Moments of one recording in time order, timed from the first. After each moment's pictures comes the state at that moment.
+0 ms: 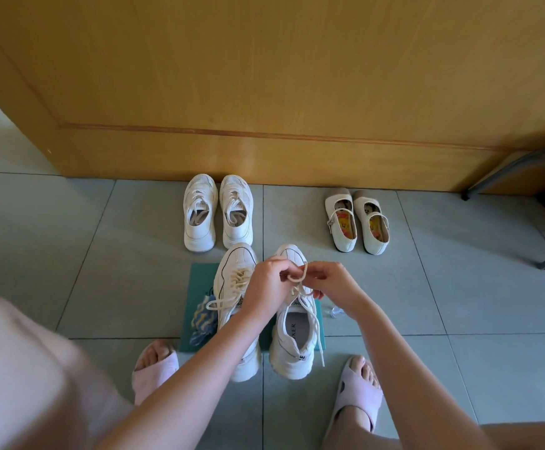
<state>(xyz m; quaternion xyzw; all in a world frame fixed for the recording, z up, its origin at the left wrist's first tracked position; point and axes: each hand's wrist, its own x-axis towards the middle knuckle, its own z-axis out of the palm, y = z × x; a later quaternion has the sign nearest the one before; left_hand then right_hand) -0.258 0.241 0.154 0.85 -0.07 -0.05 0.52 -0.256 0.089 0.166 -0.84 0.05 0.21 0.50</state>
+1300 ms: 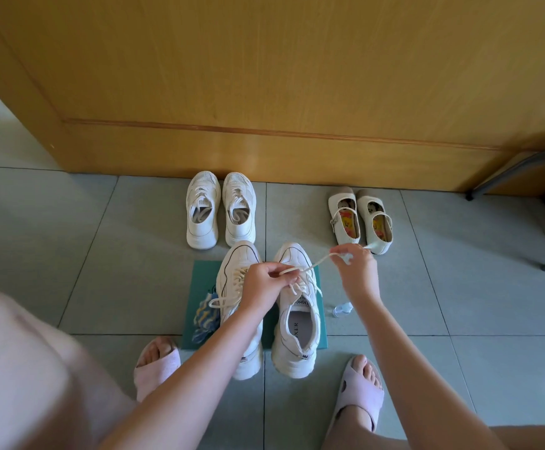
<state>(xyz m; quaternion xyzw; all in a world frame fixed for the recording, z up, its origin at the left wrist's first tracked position) -0.258 0.249 0.147 0.71 0.11 -0.17 0.67 -0.248 0.076 0.157 -0.91 0.17 -0.04 0.38</state>
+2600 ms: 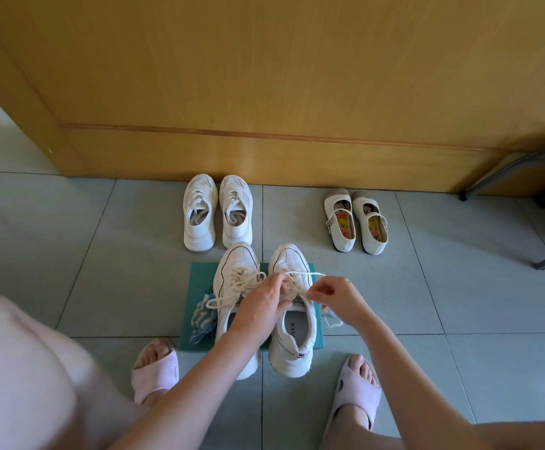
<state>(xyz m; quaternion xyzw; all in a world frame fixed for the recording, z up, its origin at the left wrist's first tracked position) -0.288 0.259 0.130 0.93 -0.18 -0.06 0.32 -0.276 0.076 0.145 -0.88 0.08 0.22 0.41</state>
